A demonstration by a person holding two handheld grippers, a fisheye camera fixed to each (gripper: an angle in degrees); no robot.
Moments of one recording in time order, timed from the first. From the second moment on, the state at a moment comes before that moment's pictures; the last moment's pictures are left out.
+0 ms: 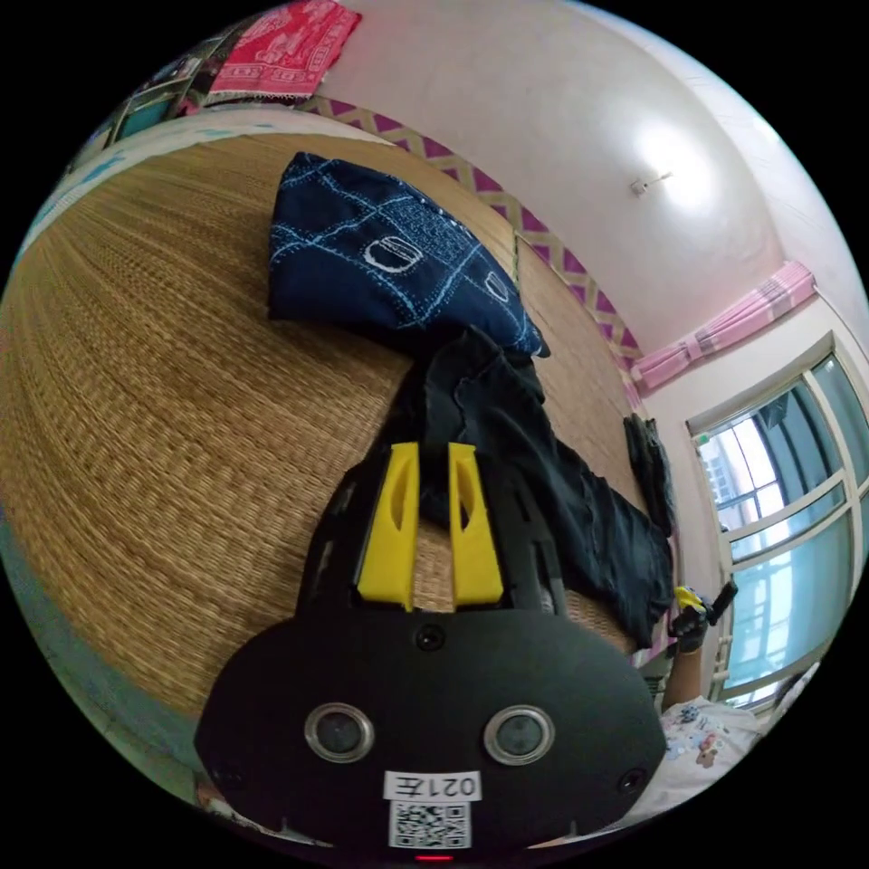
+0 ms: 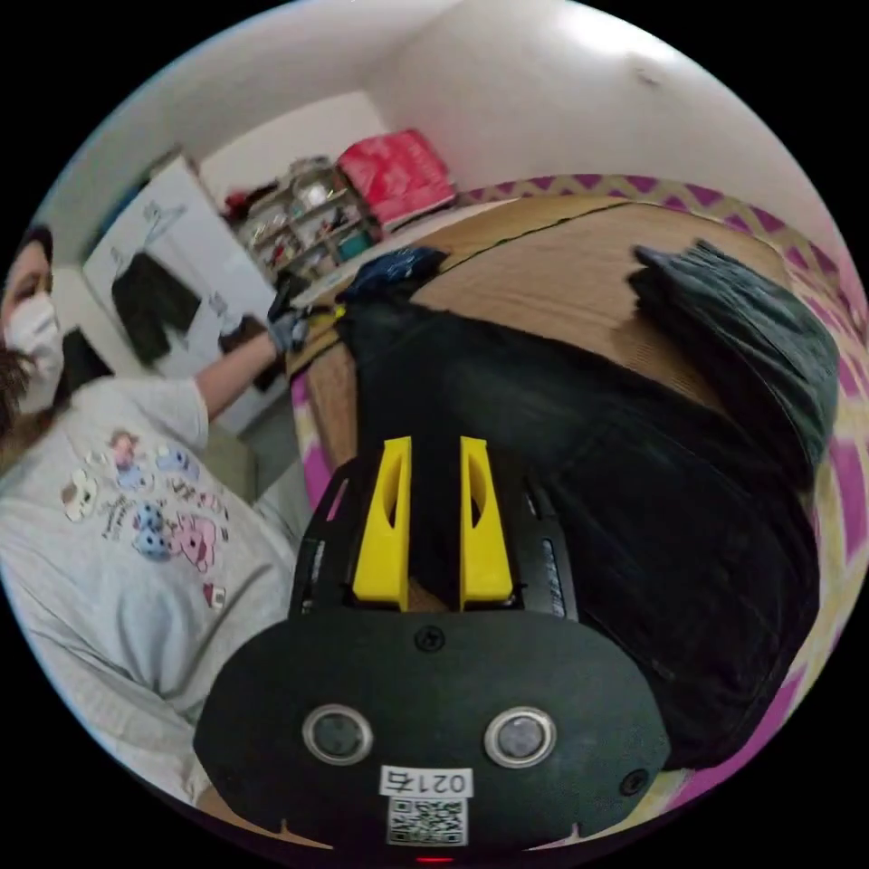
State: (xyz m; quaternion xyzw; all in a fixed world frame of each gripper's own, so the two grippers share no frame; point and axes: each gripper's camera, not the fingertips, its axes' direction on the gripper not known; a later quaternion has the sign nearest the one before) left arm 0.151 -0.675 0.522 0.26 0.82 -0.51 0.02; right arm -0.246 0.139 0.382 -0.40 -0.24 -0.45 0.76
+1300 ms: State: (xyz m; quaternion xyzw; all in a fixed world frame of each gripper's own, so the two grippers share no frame) left arm 0.147 -0.695 0.478 0.22 0.83 -0.50 -0.05; right arm -0.176 0.199 0.294 -0.36 -0.20 -0.41 0.81
